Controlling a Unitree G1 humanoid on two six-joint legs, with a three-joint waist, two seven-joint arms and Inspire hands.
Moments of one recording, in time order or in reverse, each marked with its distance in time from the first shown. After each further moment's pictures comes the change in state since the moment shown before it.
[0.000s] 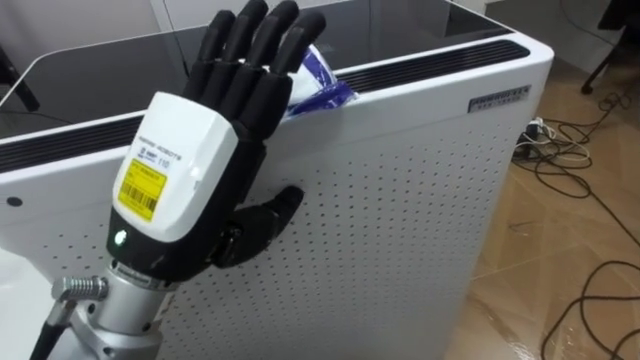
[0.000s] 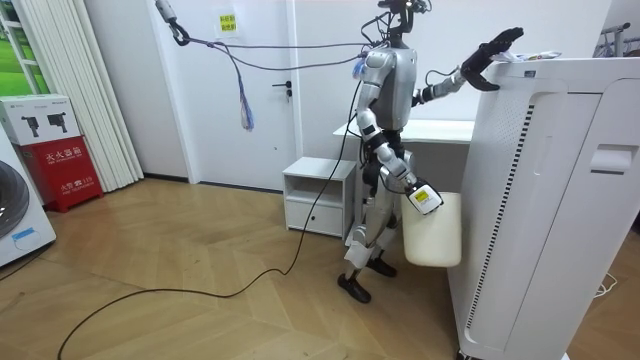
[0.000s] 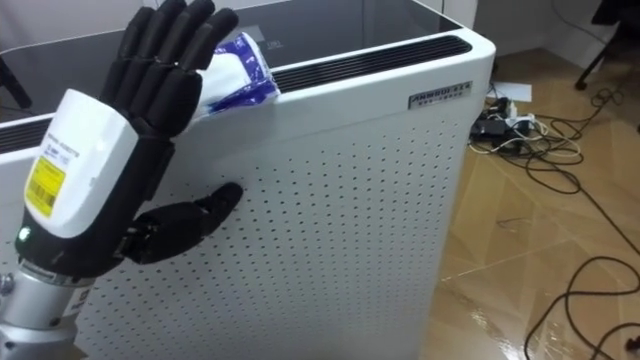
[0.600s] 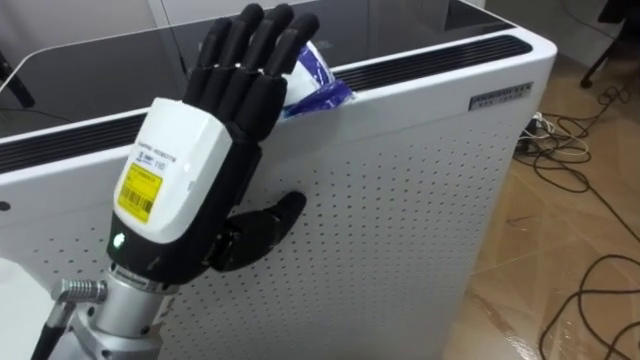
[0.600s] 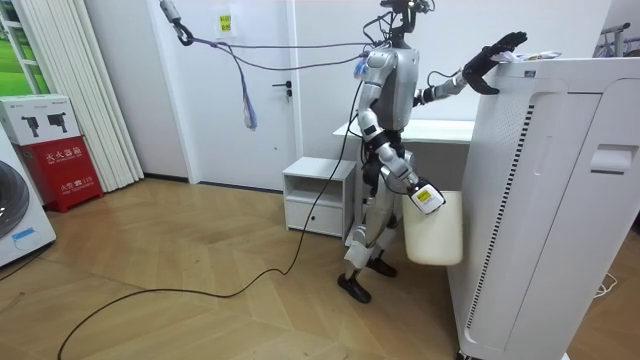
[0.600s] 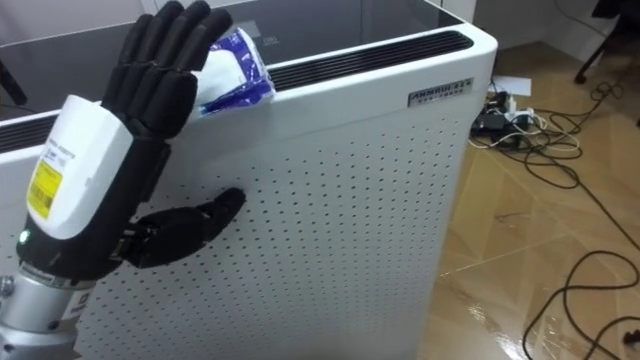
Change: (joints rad) left arm 0.024 -0.001 -0.010 0.016 -0.057 0.001 -0.006; right arm -0.023 -0.008 0.001 -0.006 0.000 0.000 0.048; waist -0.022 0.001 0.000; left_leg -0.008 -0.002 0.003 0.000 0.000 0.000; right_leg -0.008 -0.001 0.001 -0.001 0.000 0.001
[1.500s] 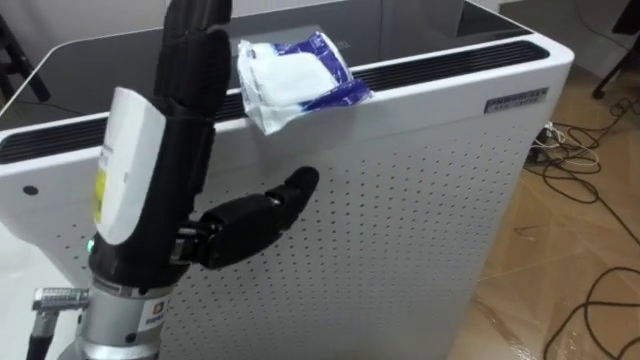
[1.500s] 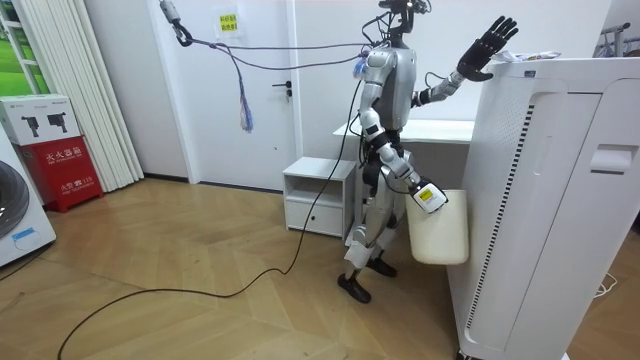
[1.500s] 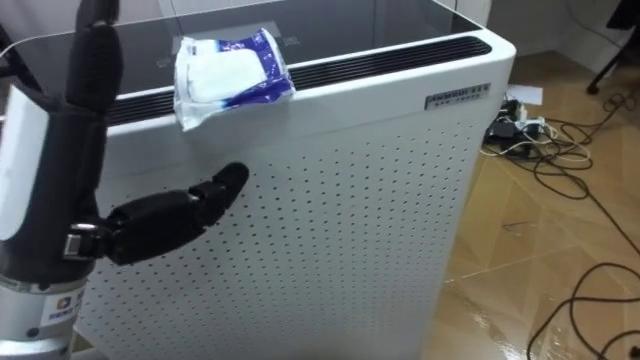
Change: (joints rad) left arm 0.012 -0.031 -0.017 0.007 -0.231 -0.080 0.041; right arm -0.027 0.016 0.001 0.076 0.034 -0.059 -0.009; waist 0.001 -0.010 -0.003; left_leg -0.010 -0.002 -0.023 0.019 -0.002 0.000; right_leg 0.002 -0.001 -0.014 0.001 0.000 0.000
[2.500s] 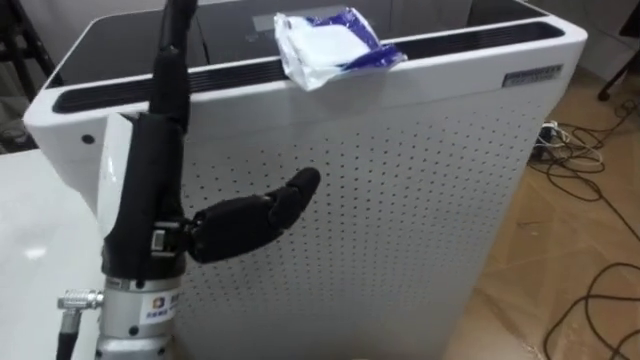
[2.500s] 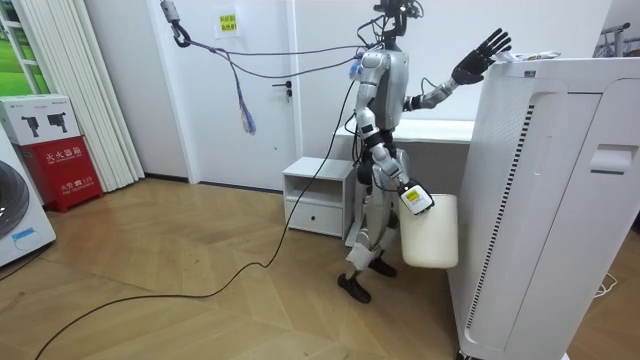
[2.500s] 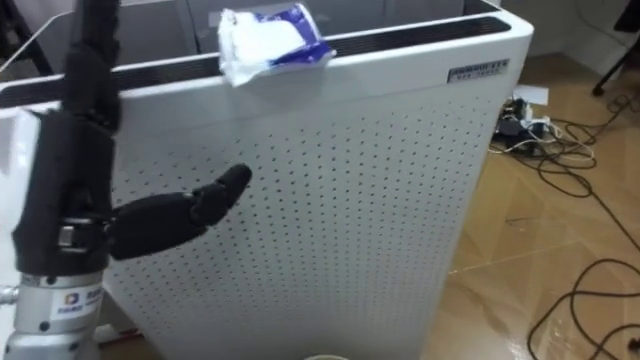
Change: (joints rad) left arm -0.009 -0.141 0.011 0.090 -0.212 -0.071 0.025; right arm -0.025 0.037 0.009 0.097 0.010 -0.006 -0.122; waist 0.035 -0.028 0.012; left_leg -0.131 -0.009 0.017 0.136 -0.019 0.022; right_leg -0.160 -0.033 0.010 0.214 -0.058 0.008
